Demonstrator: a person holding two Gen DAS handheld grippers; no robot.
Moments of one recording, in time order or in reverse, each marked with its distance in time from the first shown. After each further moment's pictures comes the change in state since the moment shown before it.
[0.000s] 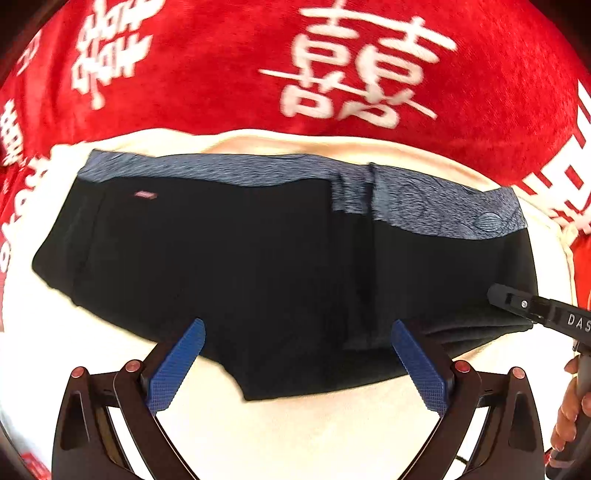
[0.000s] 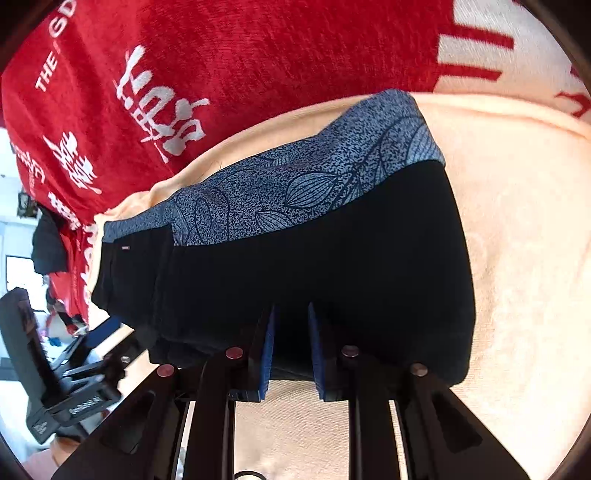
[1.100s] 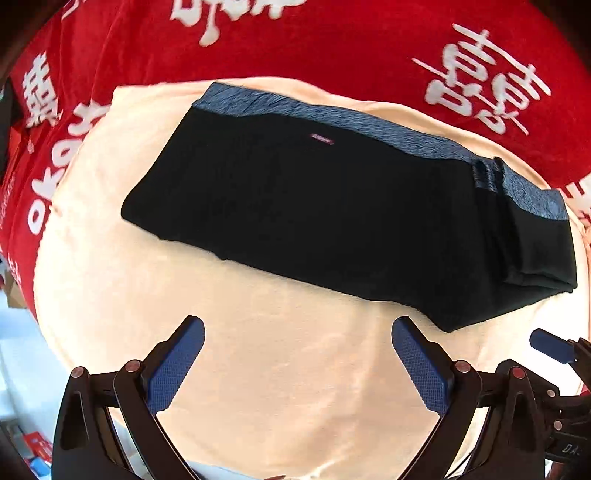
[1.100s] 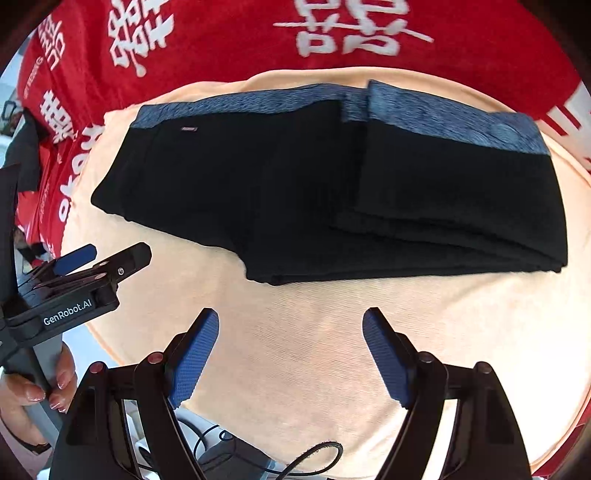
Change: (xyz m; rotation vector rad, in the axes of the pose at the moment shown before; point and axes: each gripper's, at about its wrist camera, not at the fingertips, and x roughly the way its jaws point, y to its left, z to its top) left arm 0.012 0.132 -0.011 -0.059 0.108 0.041; right arm 0.039 0.182 -0.088 -0.192 0.108 -0.189
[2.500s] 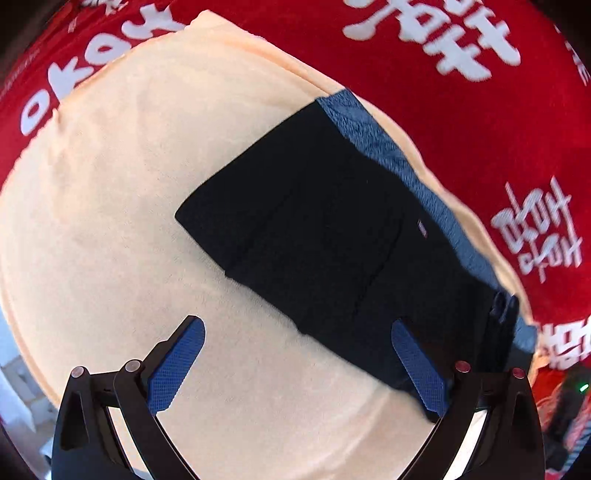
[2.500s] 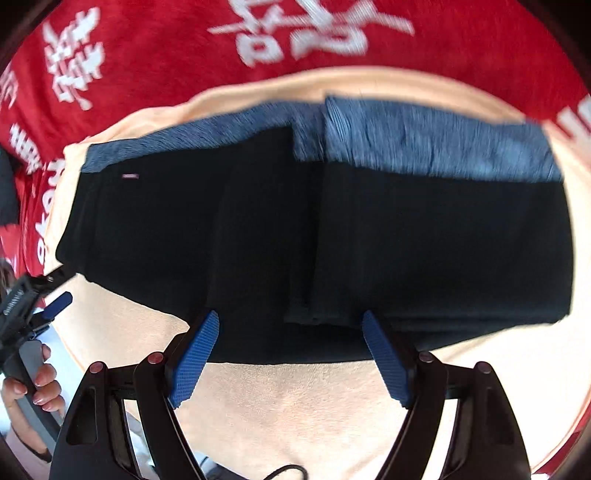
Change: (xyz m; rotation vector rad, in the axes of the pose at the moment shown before) left arm 0.041 0.096 0.039 -0.419 -0.018 -0.217; right arm 0.030 -0.045 0.053 0.113 0.031 -0.030
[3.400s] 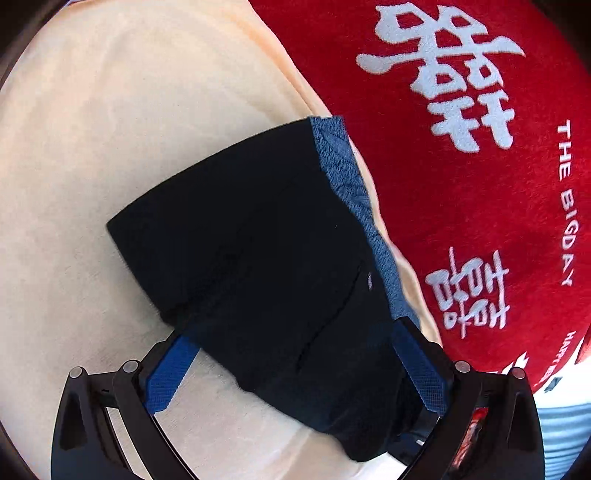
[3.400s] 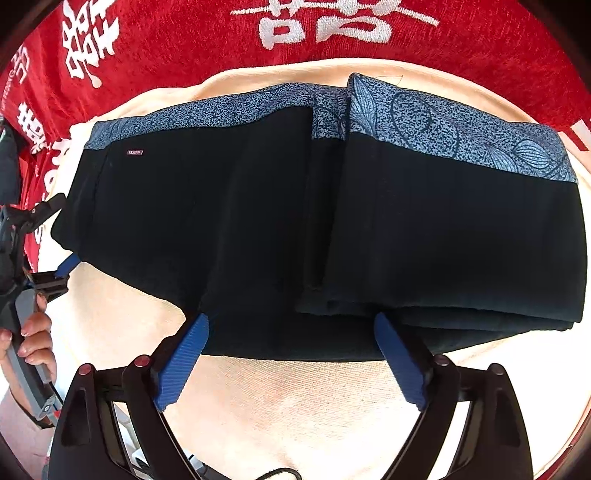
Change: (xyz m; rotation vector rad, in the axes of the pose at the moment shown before) left arm 0.033 0.027 0.016 -0.210 -0.050 -0.400; right arm 0.009 0.007 -0.006 -0.076 -0.005 -0.008
